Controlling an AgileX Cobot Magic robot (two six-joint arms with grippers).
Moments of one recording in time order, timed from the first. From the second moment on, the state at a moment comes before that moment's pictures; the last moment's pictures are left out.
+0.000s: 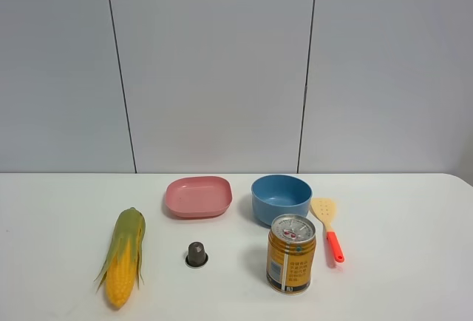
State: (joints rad) left arm 0.04 -0.01 -0.51 -0.01 1.06 -0.03; right arm -0.02 0.00 -0.50 0.07 1.07 -0.09
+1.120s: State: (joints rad) left arm -0.13 1.01 -1.12 -0.23 1.09 -0.02; right arm -0.02 0.00 -0.50 0.07 1.07 -0.09
